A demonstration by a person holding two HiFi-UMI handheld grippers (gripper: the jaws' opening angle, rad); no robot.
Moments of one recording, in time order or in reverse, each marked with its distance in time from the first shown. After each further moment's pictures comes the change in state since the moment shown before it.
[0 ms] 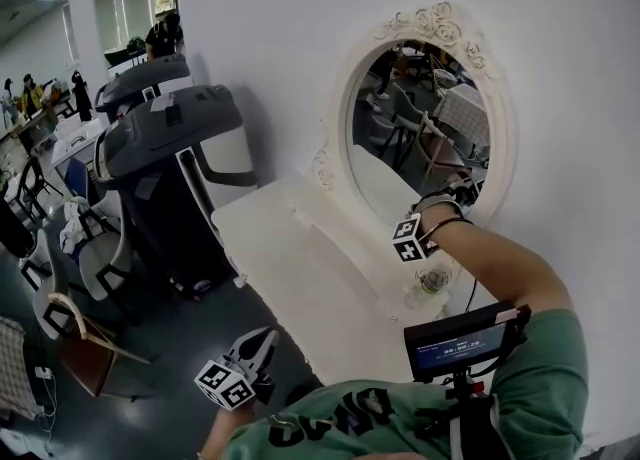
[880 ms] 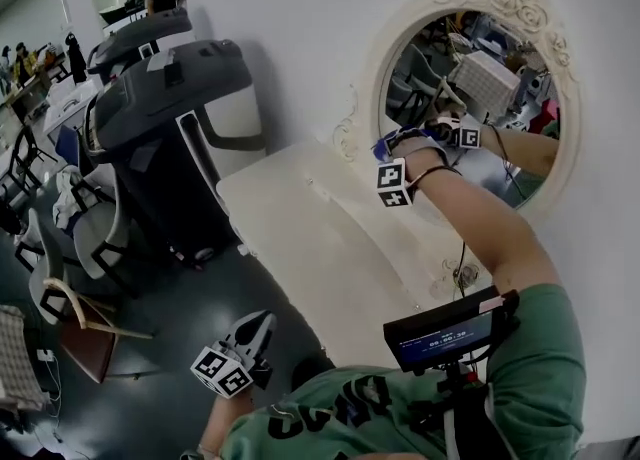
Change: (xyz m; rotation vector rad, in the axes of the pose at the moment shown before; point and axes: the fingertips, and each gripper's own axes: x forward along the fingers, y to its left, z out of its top) left arm -0.006 0.095 0.011 -0.051 0.030 0.054; right arm -0.004 -0.217 0.131 0.016 -0.214 -0.414
